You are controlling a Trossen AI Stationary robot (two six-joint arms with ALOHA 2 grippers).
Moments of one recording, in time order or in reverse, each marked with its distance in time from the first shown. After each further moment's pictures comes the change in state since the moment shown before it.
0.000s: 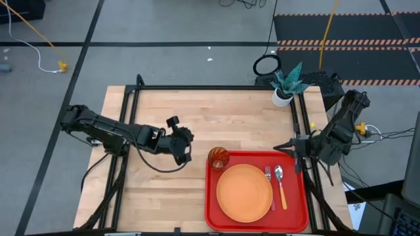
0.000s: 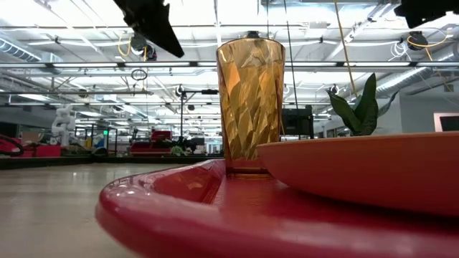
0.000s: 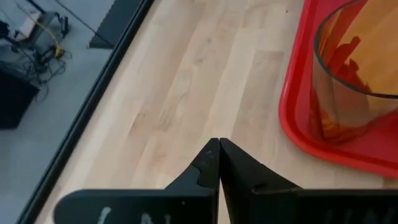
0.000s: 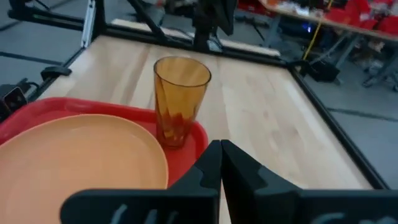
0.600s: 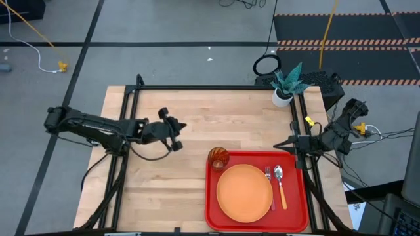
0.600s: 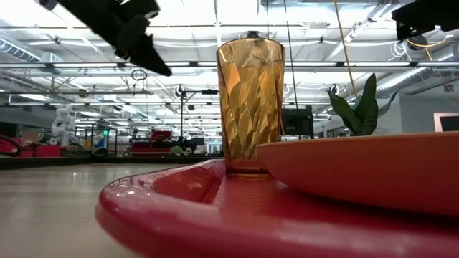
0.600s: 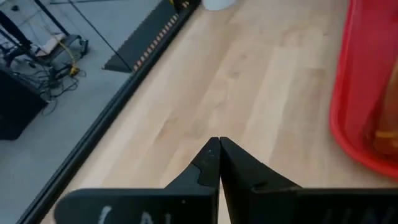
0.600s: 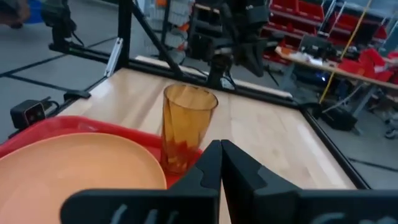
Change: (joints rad) left arm 0.155 -0.268 -0.397 0.409 0.053 0.172; right arm -0.161 -0.289 -0.221 0.284 -0.217 -0.358
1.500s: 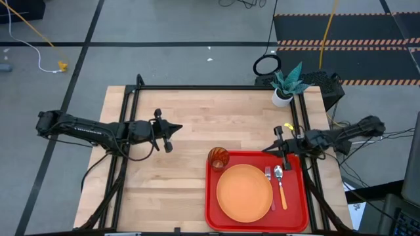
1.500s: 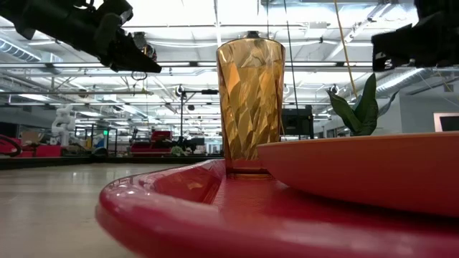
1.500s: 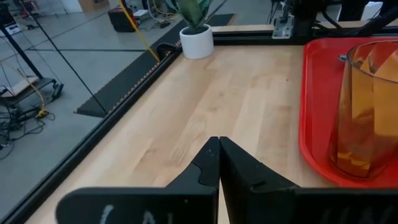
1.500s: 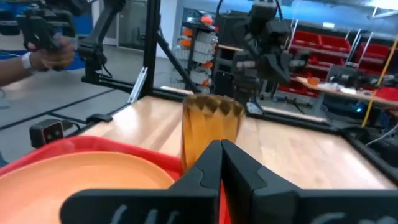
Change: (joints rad) left arm 0.036 -0.242 -0.308 0.368 0.133 0.101; right arm -0.448 0.034 -0.349 0.605 -0.580 -0.069
